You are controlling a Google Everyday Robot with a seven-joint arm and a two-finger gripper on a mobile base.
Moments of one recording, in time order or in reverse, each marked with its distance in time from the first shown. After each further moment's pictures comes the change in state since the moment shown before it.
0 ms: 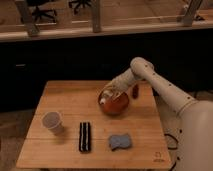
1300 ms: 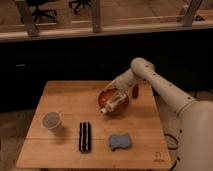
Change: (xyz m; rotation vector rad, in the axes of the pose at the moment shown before) arm 0.005 0.003 0.000 0.003 0.013 0.006
